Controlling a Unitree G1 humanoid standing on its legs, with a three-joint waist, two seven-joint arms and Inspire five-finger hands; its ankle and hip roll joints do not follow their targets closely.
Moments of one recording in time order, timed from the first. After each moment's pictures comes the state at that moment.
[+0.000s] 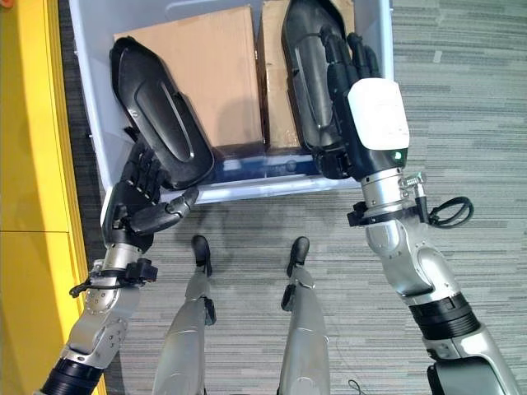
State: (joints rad) left arm -0.11 0.42 -0.16 -0.12 -0.58 -0.22 0.23; right arm -0.50 -0.79 0.20 -0.07 -0.53 -0.03 -0.33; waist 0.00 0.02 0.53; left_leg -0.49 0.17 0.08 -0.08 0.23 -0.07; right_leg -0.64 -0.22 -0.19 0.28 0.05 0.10
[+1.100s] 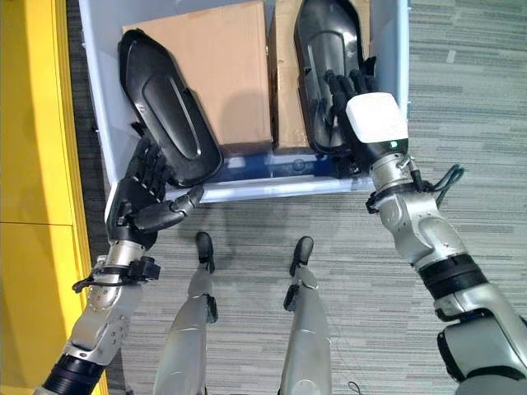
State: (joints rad) left arm -0.14 0.42 -0.18 -0.11 -0.58 -0.24 0.20; right arm -0.79 -0.89 0.45 0.39 -0.58 -0.01 -0.27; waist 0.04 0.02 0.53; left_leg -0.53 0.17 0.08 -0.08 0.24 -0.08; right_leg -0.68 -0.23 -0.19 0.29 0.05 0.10
